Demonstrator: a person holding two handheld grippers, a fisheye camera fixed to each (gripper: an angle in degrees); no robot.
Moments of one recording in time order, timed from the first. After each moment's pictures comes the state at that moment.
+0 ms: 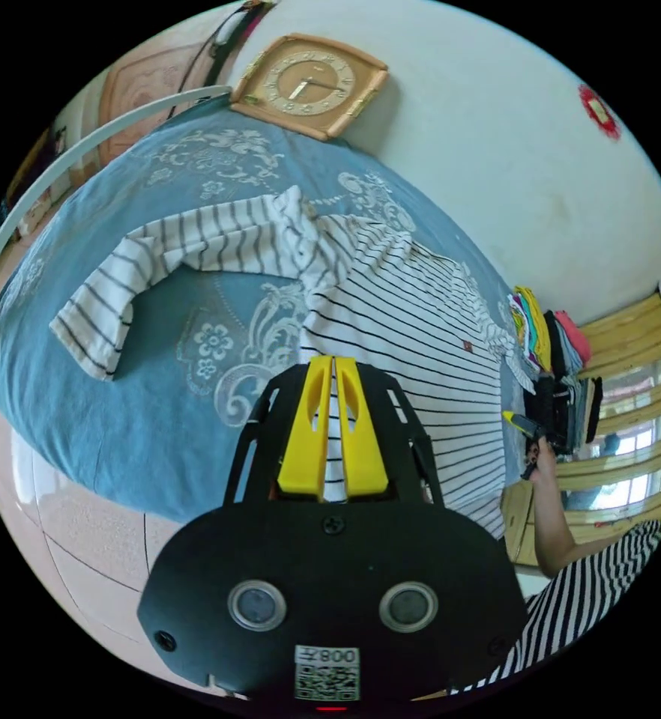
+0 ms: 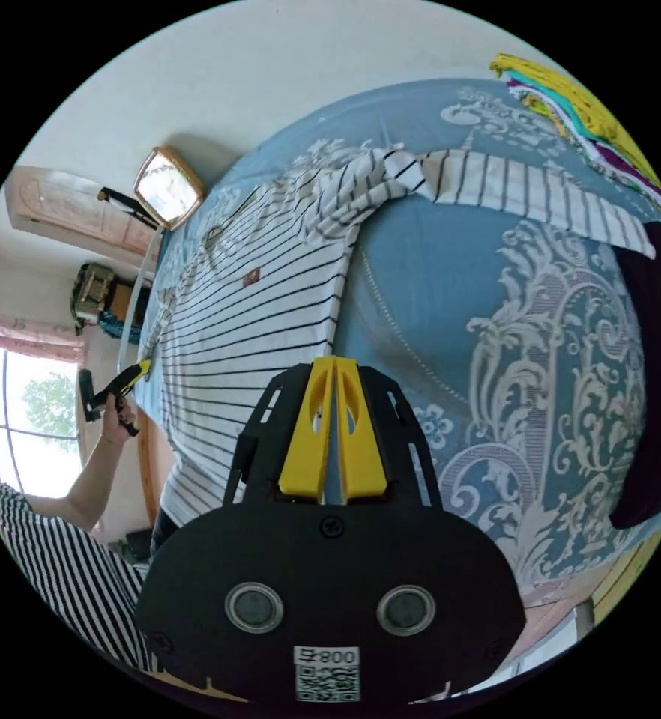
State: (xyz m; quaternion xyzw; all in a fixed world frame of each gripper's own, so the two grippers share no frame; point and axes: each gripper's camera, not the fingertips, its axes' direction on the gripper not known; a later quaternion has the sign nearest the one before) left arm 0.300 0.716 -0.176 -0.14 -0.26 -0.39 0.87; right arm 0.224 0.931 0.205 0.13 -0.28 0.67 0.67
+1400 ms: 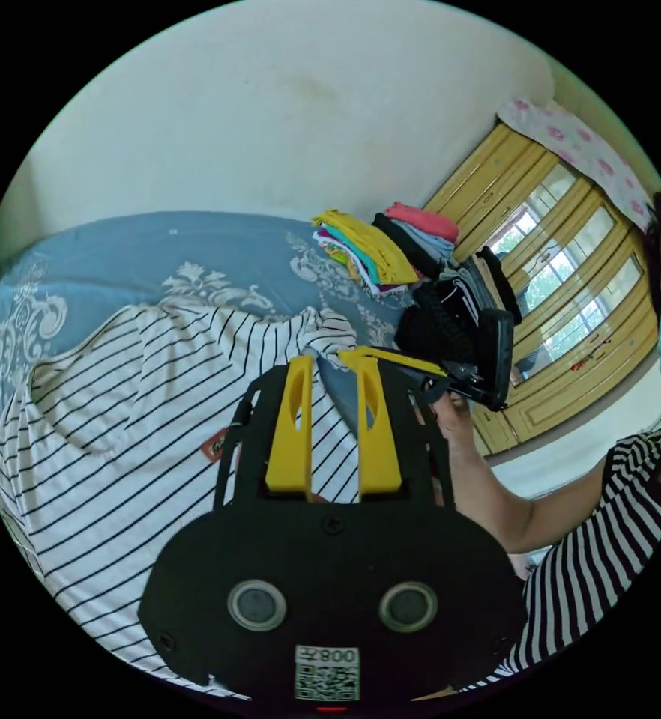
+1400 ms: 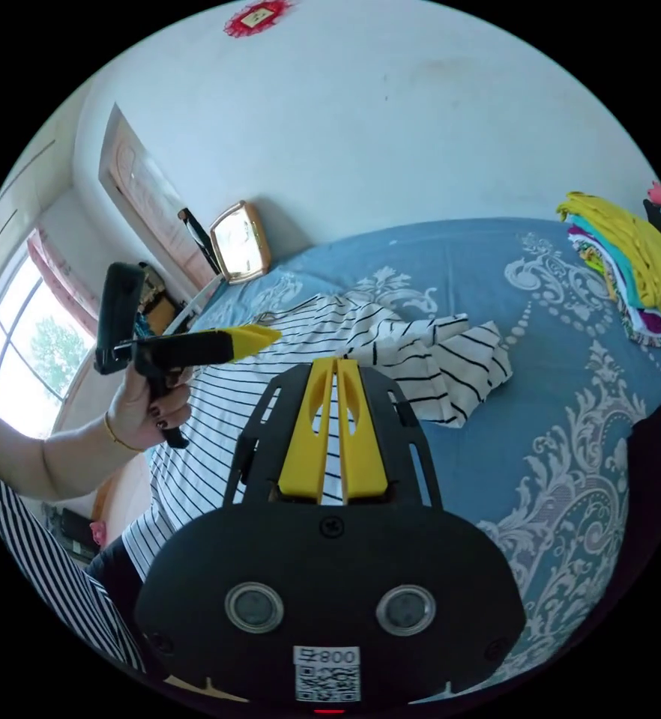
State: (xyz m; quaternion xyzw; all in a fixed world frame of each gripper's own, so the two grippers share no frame) left arm 0.316 0.583 0.438 -0.17 -0.03 -0.12 0.98; right arm 0.200 0.872 0.139 0.33 -0.15 0.60 0.71
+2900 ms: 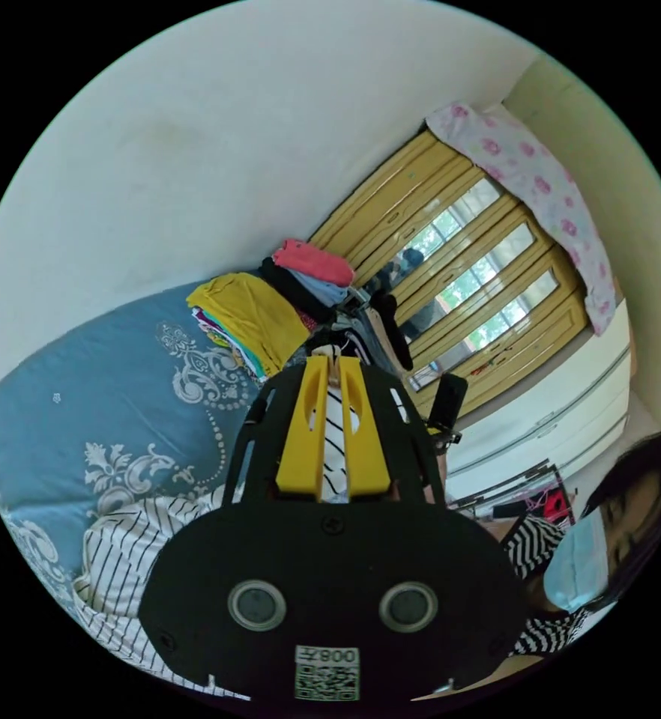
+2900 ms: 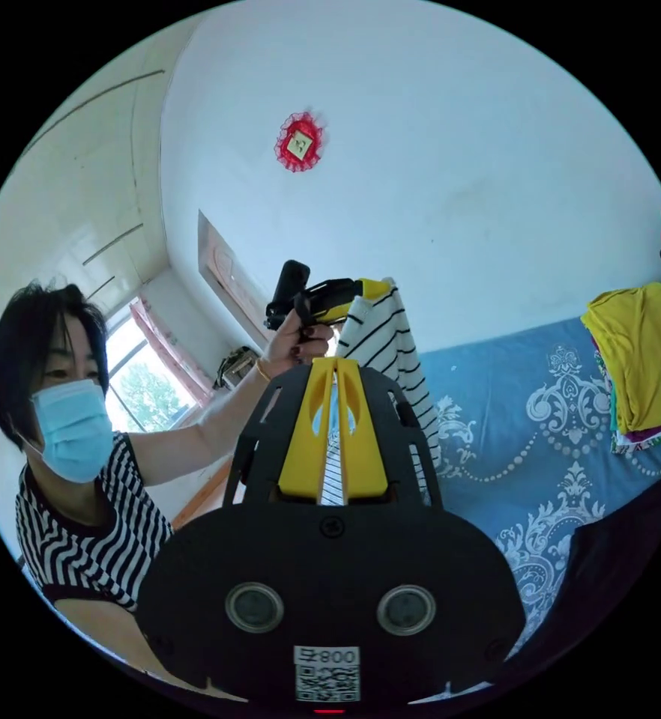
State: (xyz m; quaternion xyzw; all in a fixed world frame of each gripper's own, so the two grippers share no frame) left arm 0.333 0.273 0.679 -0.18 0.16 -0.06 0.97; right arm 0.271 0.979 -0.038 0.54 -0.19 0.54 0.61
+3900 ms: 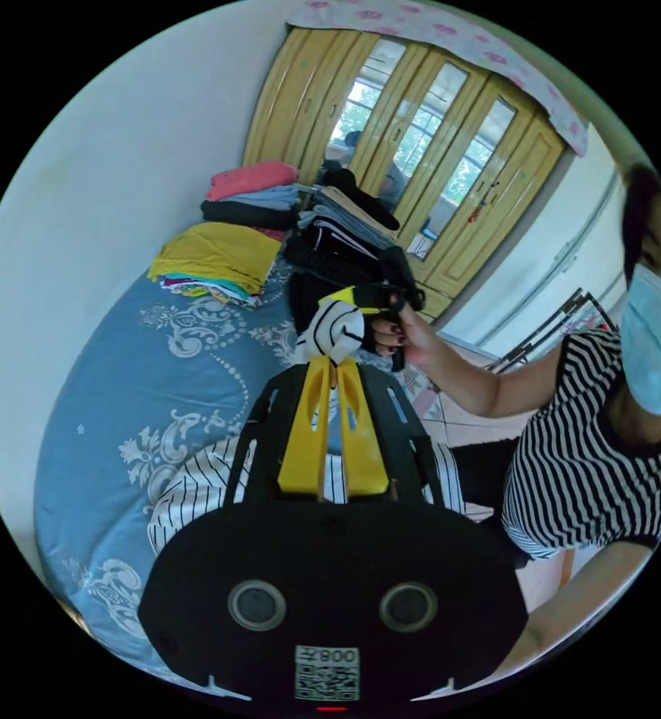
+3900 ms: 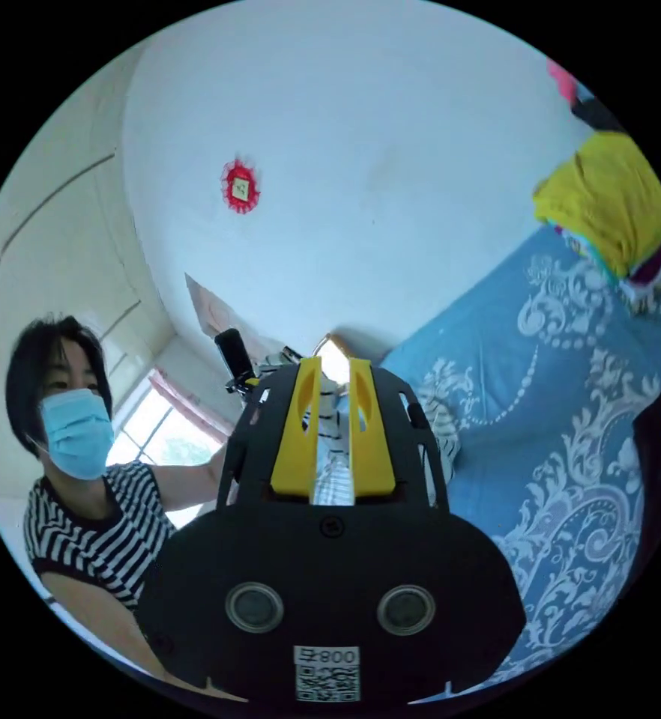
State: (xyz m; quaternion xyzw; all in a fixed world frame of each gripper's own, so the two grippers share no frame) left arm 0.427 0.328 0.618 -0.29 0.16 0.18 0.92; right arm 0.263 1.016 0.123 0.59 -0.26 0.59 0.49
